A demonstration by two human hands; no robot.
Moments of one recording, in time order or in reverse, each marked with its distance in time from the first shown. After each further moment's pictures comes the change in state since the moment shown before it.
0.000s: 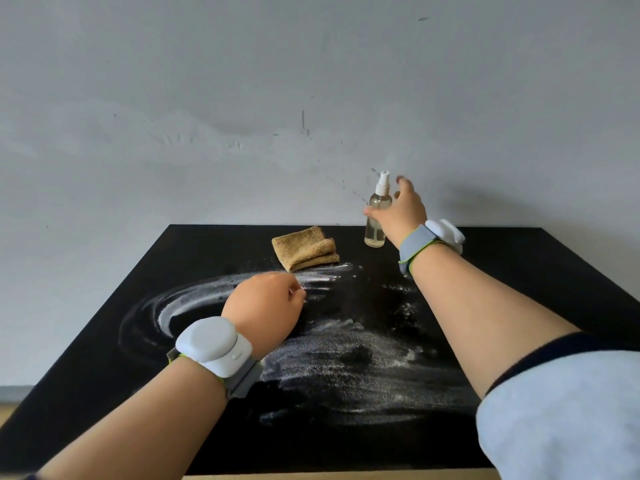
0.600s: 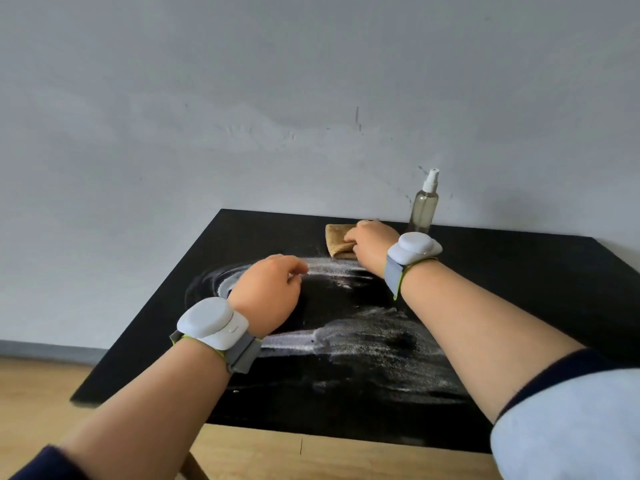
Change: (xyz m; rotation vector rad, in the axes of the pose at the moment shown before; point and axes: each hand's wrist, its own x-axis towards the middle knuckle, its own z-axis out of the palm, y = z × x) left_hand -0.028 -0.050 -0.027 -0.170 0.037 -0.100; right_hand -0.076 -0.051 0.053 -0.823 -0.591 -0.501
